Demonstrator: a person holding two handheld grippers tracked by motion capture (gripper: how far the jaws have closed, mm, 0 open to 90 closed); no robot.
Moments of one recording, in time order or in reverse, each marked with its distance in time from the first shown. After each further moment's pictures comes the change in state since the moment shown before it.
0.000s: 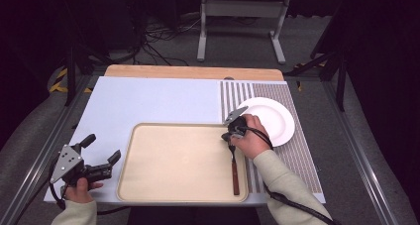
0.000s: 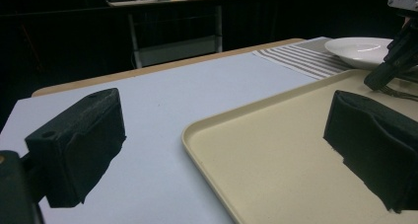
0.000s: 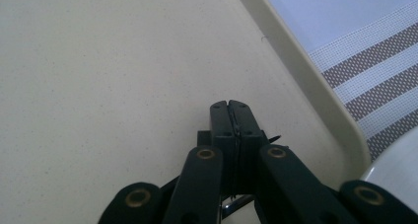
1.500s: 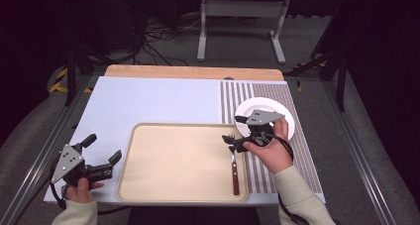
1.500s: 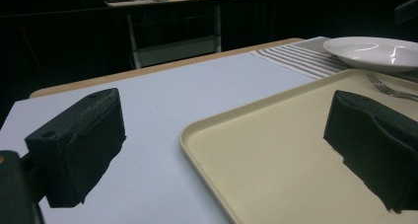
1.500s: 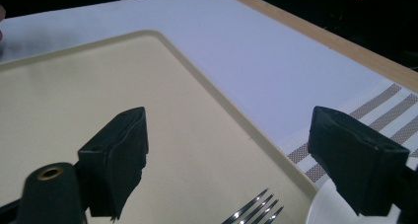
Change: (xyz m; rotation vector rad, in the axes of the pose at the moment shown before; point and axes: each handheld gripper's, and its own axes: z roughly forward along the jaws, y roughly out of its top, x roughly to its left) left arm -0.001 0.001 0.001 0.004 -0.005 0.005; right arm 0.023 -0.023 -0.068 -0.511 -0.052 0.073
